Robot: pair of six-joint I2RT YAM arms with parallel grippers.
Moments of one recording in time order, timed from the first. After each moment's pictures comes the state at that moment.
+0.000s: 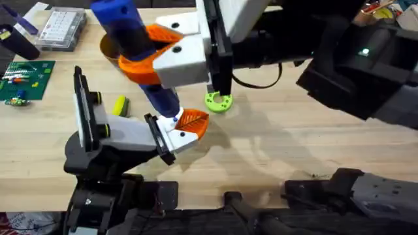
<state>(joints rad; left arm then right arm) -0.09 0.00 0.01 -0.09 1.00 -0.08 0.81 1.31 1.04 0.24 -0.84 0.07</state>
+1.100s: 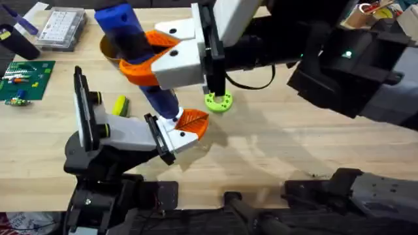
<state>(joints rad) -0.09 0.00 0.01 -0.09 1.00 -0.08 0.81 1.34 1.03 0.26 -0.84 0.08</state>
